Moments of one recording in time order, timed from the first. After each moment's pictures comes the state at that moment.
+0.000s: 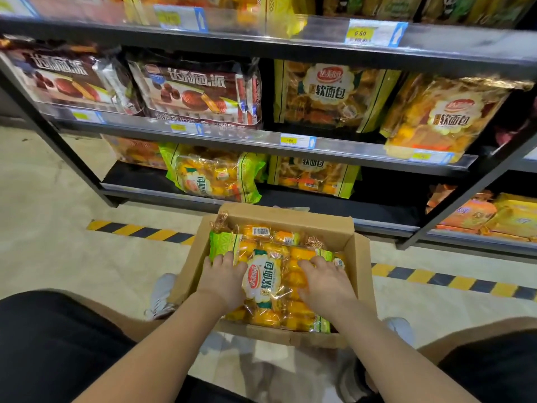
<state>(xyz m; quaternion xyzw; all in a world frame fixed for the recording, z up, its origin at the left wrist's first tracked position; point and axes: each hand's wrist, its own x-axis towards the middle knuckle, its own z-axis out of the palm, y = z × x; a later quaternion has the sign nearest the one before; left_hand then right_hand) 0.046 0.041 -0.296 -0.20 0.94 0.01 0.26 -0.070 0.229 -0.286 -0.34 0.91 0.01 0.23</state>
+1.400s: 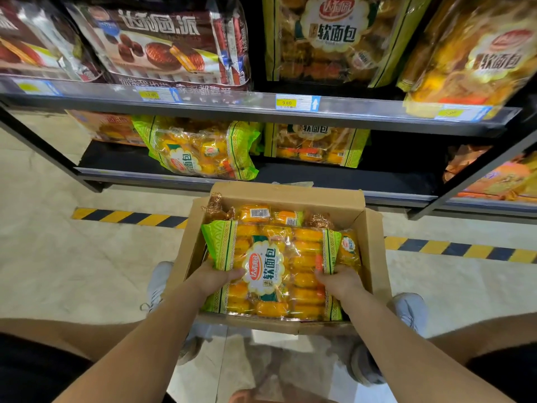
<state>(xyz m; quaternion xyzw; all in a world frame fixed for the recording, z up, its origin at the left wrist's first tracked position) 0.047 -0.018 -0.406 -0.48 0.63 0.58 0.20 -0.100 0.240 -0.383 0.11 0.85 -0.30 0.41</state>
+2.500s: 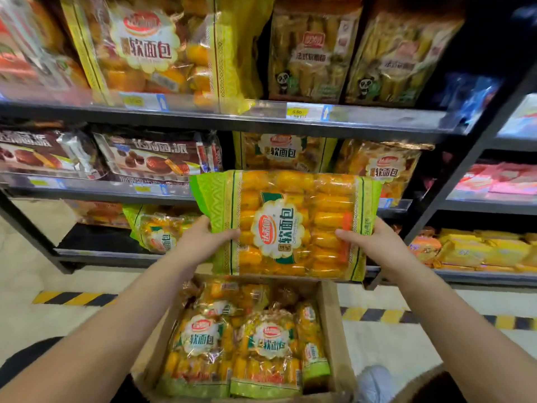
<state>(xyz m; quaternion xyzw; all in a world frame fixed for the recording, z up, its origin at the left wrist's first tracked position) -0.066 -0.002 -0.174 -0.27 0.74 0.62 -0.05 -0.212 0.305 -0.151 -0.10 0.79 -0.57 0.18</state>
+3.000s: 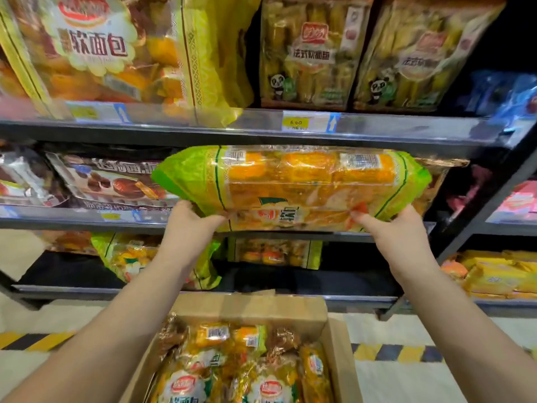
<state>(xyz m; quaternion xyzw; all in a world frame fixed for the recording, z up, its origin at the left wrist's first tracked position) -0.176 -0.040 -0.171 -0.28 0.73 0.56 -0.25 -0.299 0.259 -0.151 -0.09 0.79 -0.60 -0.03</state>
